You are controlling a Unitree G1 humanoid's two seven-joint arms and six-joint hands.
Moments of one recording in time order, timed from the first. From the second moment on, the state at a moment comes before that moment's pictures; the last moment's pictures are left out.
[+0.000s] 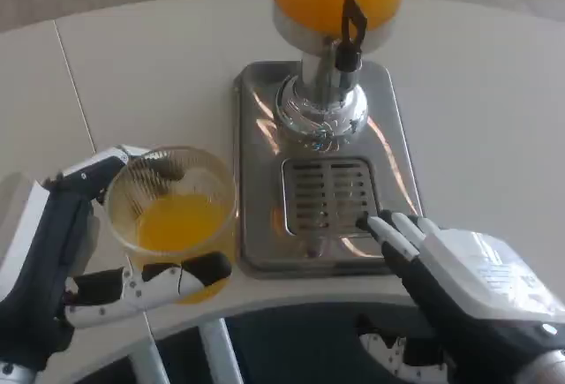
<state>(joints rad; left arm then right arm) 0.14 0.41 0.17 -0.41 0.35 -0.30 0.08 0.07 -0.06 0.18 -0.84 -1.27 0.18 0.77</state>
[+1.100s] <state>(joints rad) 0.31 0.40 0.31 -0.50 0.24 -0.47 -0.08 0.24 0.00 0.37 -0.85 -1.49 0.06 0.62</state>
